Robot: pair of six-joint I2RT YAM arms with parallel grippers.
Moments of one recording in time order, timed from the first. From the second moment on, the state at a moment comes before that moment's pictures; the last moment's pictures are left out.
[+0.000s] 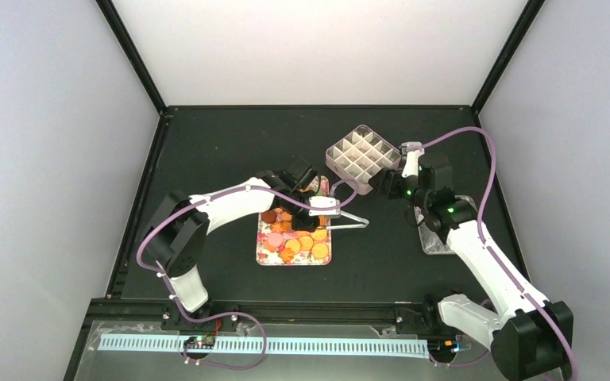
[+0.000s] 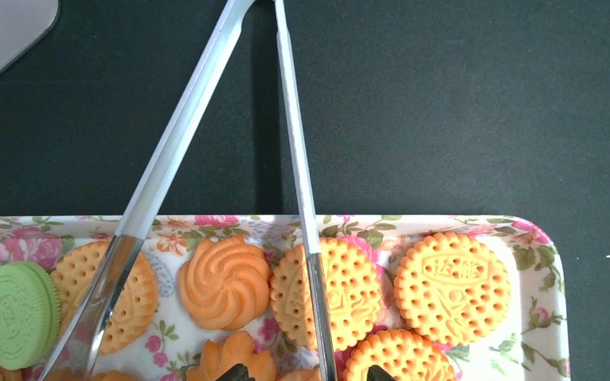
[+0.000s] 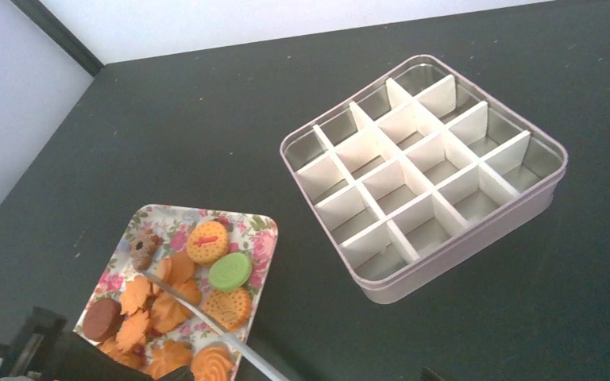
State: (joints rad) left arm -0.74 1.74 1.18 -0.58 0.36 0.71; right arm 0.31 1.03 0.79 -0.27 -0.17 0.32
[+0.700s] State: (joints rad) left arm -0.76 1.75 1.14 -0.58 0.32 0.70; right arm 0.29 1.09 0.79 -0.28 -0.19 0.37
